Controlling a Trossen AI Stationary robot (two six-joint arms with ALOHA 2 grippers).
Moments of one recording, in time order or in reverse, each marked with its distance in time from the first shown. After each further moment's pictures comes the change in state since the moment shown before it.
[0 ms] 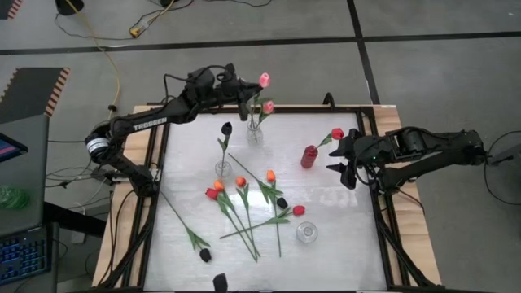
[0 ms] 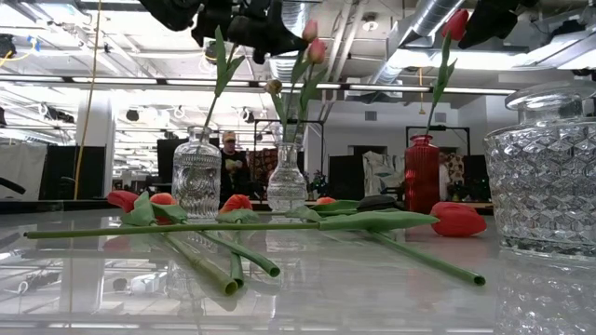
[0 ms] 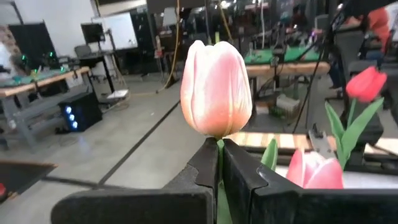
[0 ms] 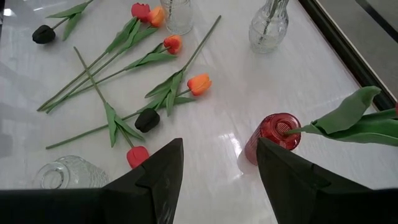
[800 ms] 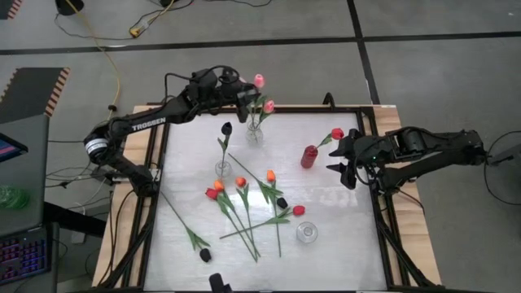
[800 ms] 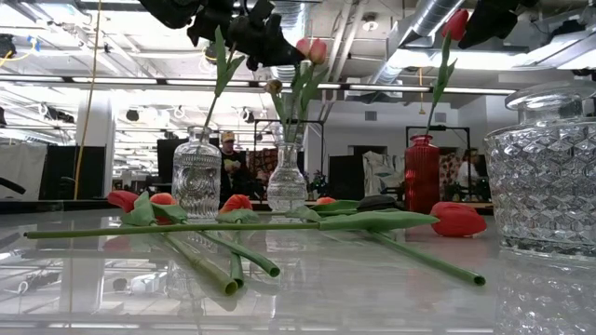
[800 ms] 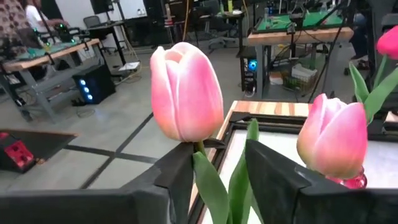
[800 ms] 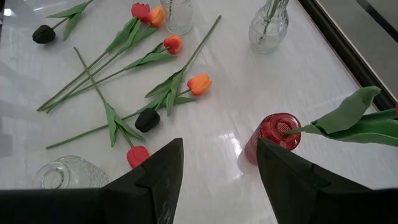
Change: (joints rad) left arm 0.001 -0.016 0.000 -0.138 -0.072 0.052; right arm 0.000 0.000 0.000 0.000 0.000 0.000
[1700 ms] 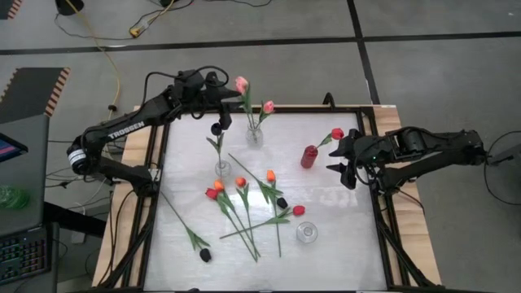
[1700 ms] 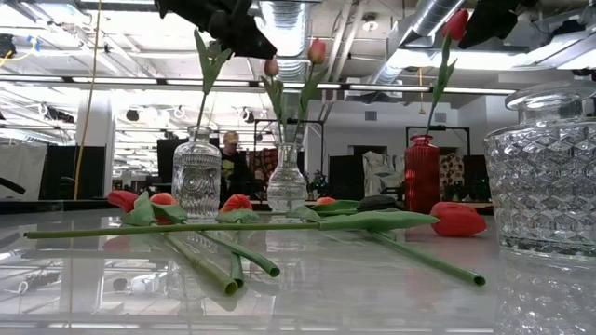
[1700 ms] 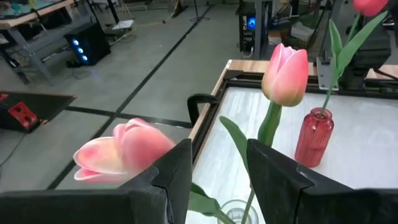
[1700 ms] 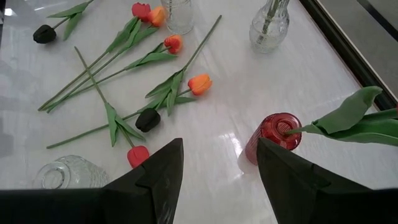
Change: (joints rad) left arm 0.000 -0.184 0.001 -0.372 -0.033 0.026; right arm 0.000 0.000 0.000 0.000 -0.003 0.000
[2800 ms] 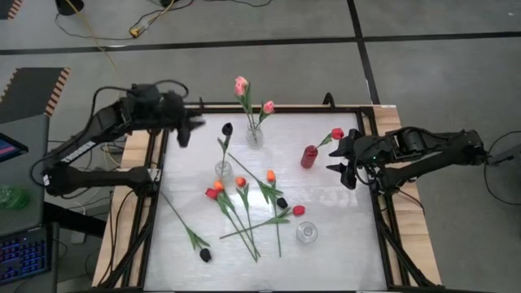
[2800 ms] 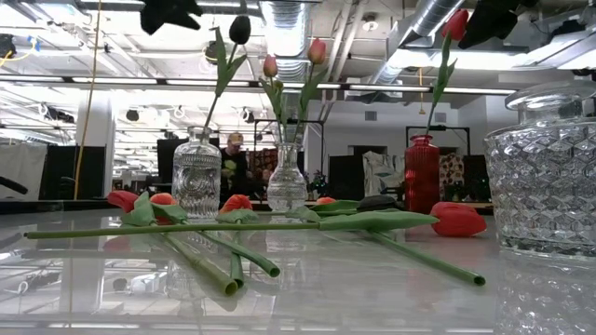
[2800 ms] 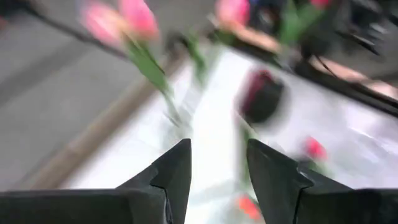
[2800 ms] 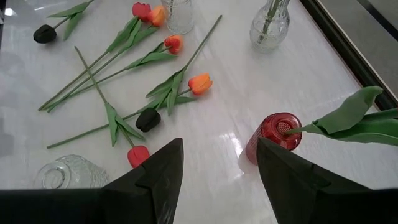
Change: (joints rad) left arm -0.074 -0.394 0.000 -0.582 -0.025 -0.335; right arm 0.000 0.000 0.000 0.000 -0.001 0.000
